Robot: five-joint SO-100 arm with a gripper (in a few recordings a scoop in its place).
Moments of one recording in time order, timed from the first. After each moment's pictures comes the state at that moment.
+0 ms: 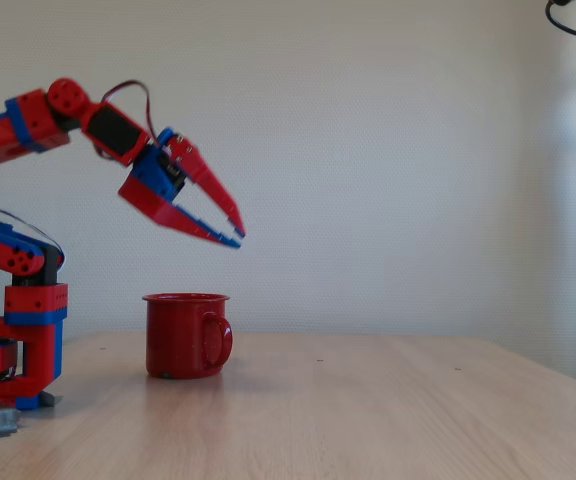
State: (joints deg) arm -2.5 165.5 141.2 53.5 2.5
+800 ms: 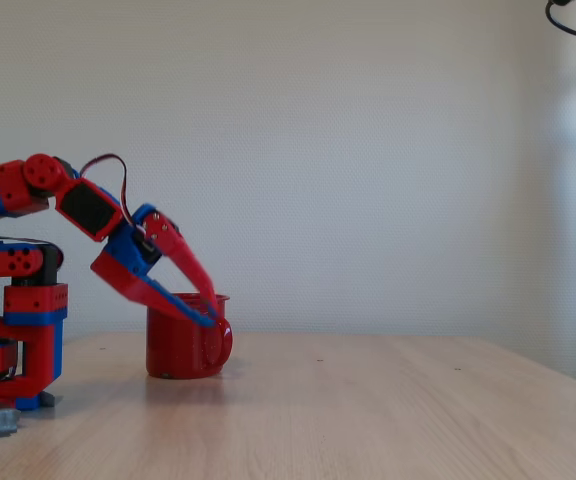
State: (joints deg) arm -1.1 188.1 168.8 53.6 0.5
